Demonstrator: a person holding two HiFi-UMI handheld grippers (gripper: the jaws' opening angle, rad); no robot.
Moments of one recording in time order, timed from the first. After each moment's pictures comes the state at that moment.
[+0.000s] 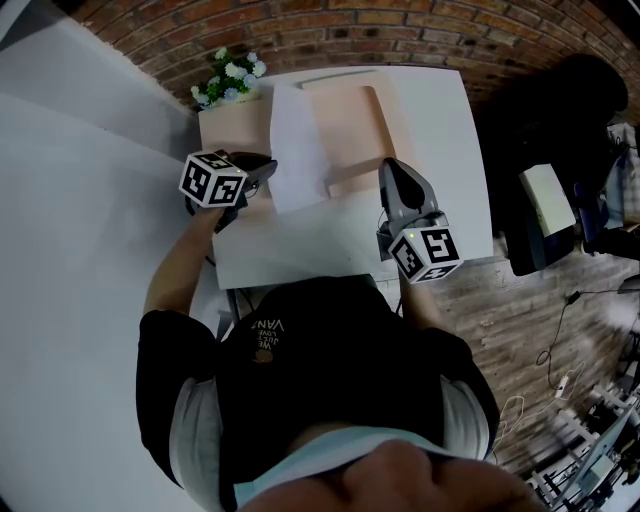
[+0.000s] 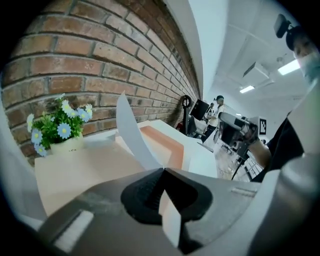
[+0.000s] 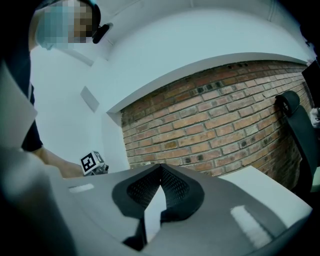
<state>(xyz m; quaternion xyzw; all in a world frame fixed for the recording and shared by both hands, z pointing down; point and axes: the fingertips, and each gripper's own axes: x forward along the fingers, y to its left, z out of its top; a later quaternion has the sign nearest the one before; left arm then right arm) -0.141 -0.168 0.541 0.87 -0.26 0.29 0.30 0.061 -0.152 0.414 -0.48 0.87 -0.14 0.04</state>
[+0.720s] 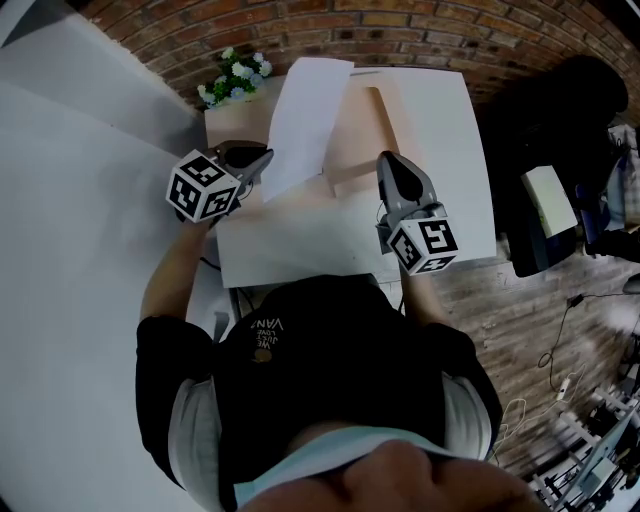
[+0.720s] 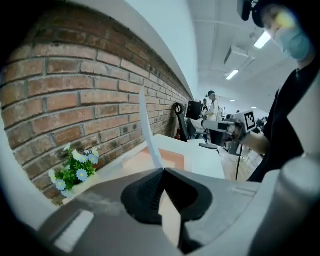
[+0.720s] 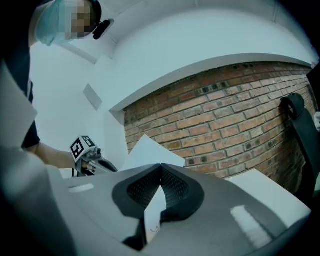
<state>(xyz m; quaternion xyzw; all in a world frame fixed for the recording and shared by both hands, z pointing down) -0.147 -0.169 0.470 0.90 -0.28 0.29 0.15 0.046 -0.158 0.410 -0.47 0.88 -0.12 0.04</state>
